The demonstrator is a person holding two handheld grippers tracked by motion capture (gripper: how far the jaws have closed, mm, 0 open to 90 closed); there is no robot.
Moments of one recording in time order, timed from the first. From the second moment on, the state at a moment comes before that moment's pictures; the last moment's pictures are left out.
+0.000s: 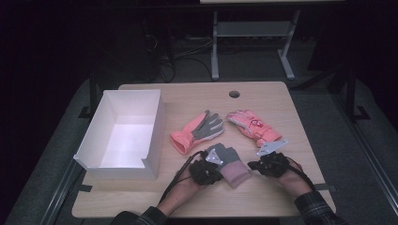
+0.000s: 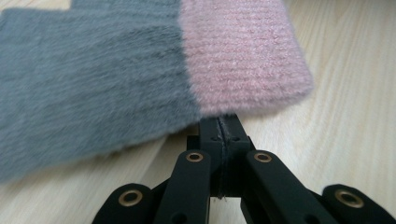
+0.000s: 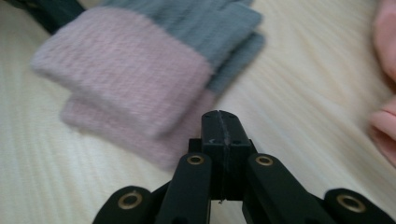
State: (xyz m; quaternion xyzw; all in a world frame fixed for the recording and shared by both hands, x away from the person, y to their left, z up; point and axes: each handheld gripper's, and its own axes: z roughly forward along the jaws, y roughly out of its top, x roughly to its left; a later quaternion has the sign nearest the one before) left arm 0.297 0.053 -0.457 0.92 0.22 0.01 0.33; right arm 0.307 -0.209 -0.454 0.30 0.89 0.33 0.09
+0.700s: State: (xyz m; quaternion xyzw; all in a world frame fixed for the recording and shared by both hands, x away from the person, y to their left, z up) left arm 0.328 0.089 -0.449 0.90 0.31 0.01 0.32; right arm 0.291 -0.182 -0.460 0.25 0.91 0.34 0.02
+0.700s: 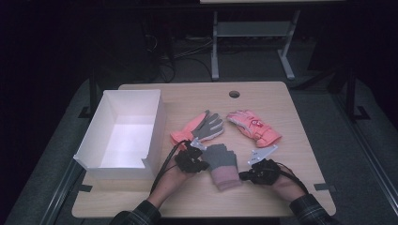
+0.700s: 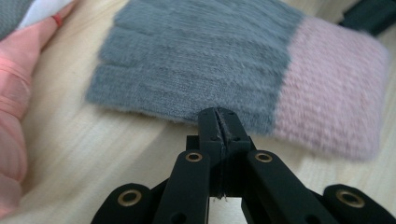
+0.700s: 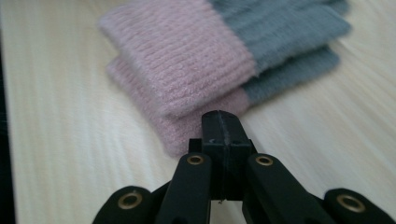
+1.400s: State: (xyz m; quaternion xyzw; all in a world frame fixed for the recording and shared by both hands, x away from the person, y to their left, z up) left arm 0.351 0.078 -0.447 0.90 0.29 0.01 0.32; right arm 0.266 -0.116 -0.464 0.15 0.92 0.37 -0.01
